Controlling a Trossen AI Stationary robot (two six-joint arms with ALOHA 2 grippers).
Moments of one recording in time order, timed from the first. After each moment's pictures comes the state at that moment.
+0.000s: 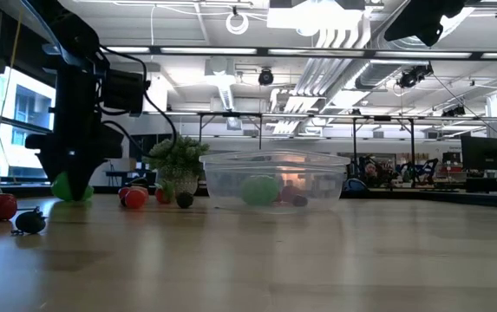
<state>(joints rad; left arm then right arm) 0.62 1.36 0.59 -0.79 -0.14 -0.57 0.03 0.76 0.90 -0.74 0.23 0.27</state>
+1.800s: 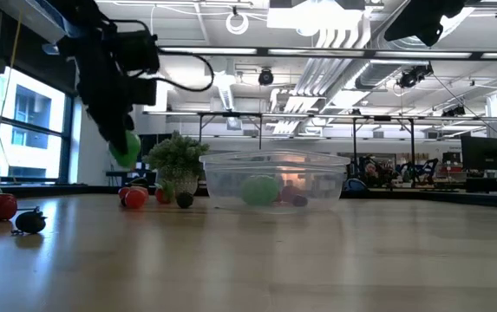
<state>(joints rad) 0.62 1.24 0.73 -0.69 0.22 0.12 0.03 0.76 0.90 -0.74 0.23 0.27</state>
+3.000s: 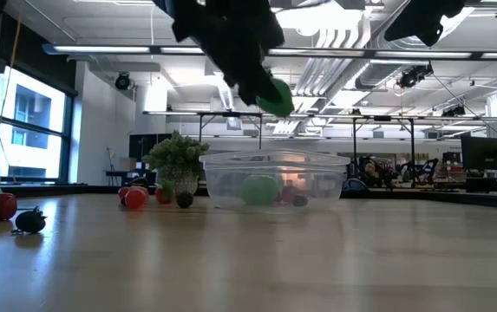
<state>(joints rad) 0.28 1.84 1.40 -0.45 0.31 0.28 0.03 0.76 0.90 -0.74 0.23 0.27</state>
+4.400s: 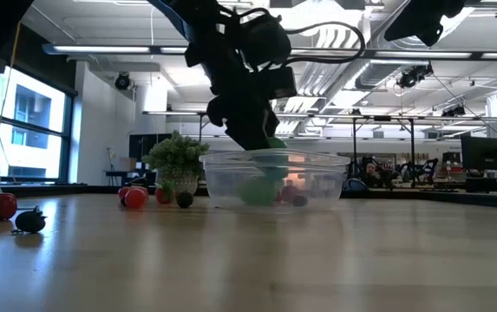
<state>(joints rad) 0.24 2.00 1.43 -0.50 0.12 0.37 0.03 0.76 0.90 -0.74 0.23 0.27</state>
